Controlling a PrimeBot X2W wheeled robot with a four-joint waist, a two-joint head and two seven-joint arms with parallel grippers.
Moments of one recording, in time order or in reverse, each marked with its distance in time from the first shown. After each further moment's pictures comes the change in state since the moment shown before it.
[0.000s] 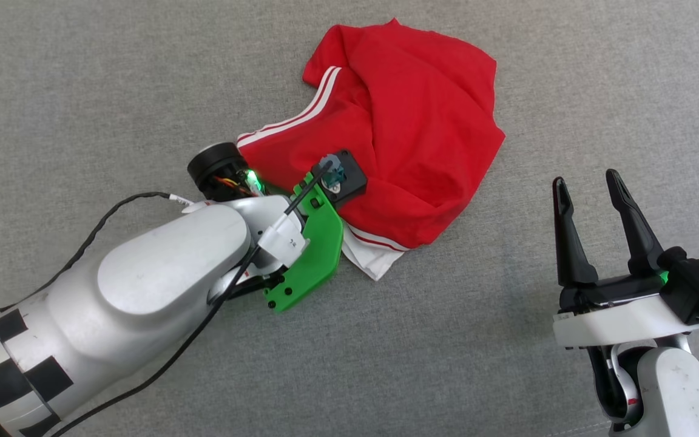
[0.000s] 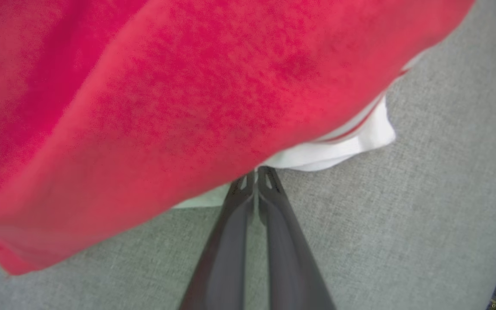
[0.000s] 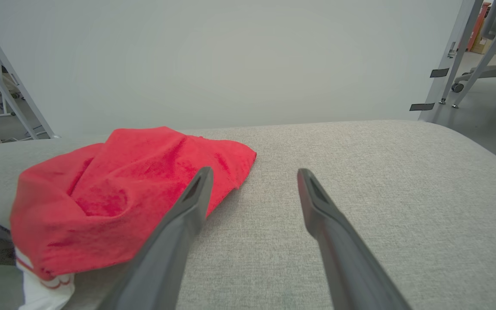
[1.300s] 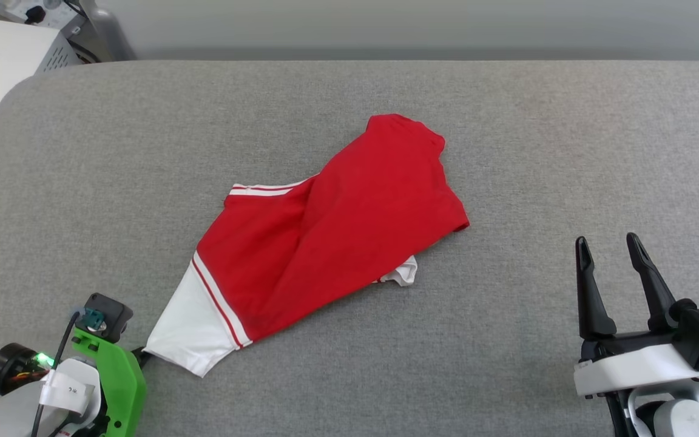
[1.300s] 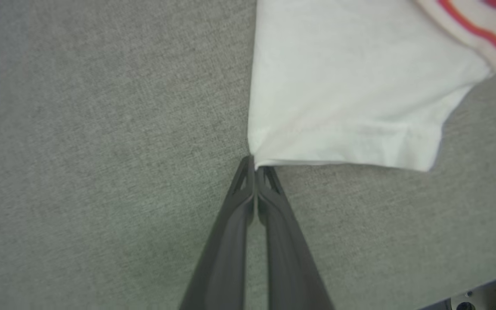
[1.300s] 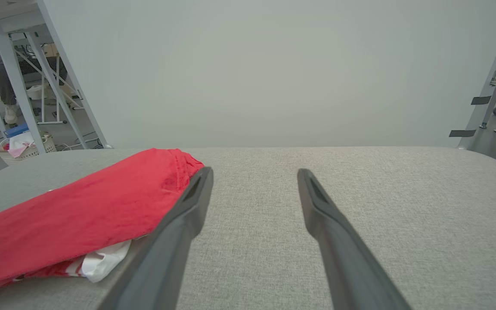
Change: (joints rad) left arm 0.497 0.355 0.029 0.163 -0.214 0.194 -0.517; right arm 0.137 0.000 -0.073 0.025 -0.028 0.000 0.000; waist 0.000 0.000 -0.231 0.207
